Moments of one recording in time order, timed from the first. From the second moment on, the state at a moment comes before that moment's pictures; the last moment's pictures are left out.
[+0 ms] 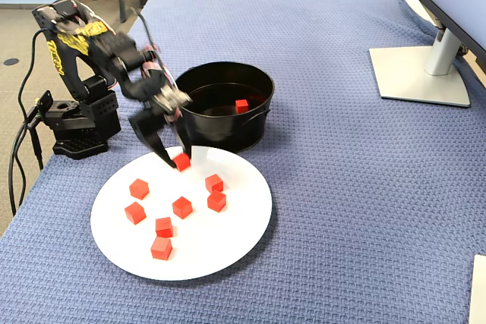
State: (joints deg) arm 32.1 119.3 130.1 45.4 -74.8
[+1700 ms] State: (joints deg) arm 45.2 126.0 135.8 54.2 -109.2
